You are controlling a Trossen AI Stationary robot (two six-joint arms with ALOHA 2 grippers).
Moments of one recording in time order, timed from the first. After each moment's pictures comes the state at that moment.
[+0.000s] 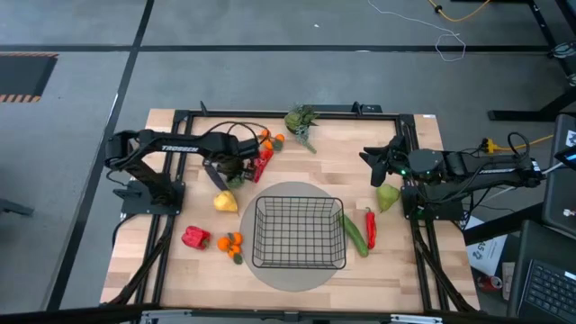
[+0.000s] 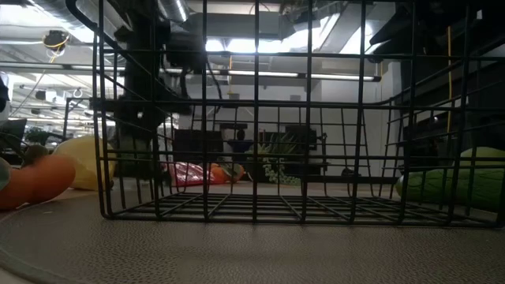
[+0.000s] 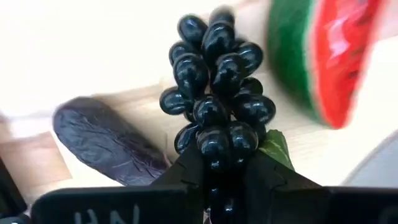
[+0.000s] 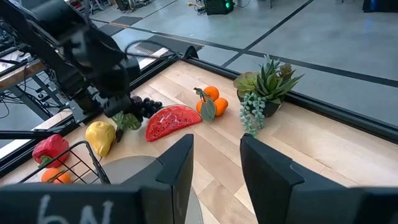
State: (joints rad) left arm 0.30 1.51 0.96 -0.86 -0.17 -1.02; right arm 0.09 0.63 0.67 -0.43 0.60 0.60
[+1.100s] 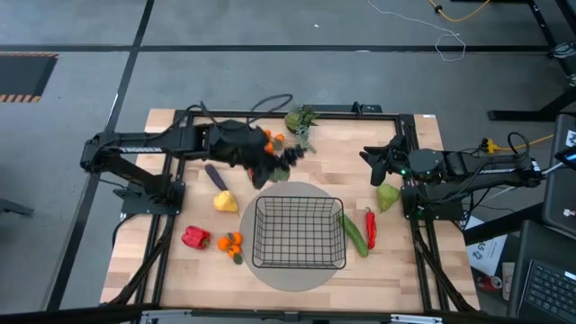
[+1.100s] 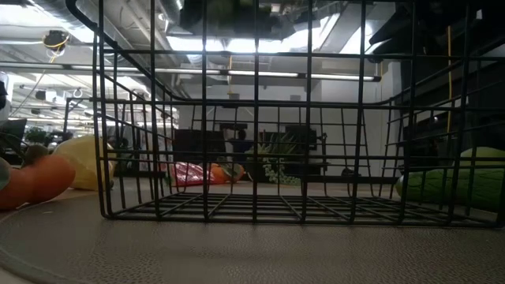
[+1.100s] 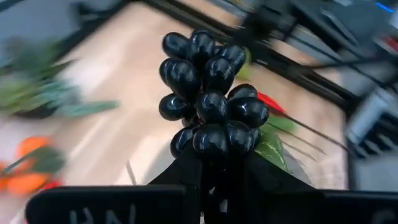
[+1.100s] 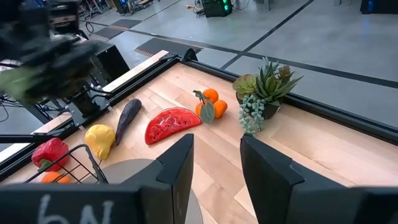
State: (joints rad) left arm 0.06 1.31 1.30 -0.47 -0.07 -0.39; right arm 0.09 0.63 0.67 -0.42 0.61 0.60
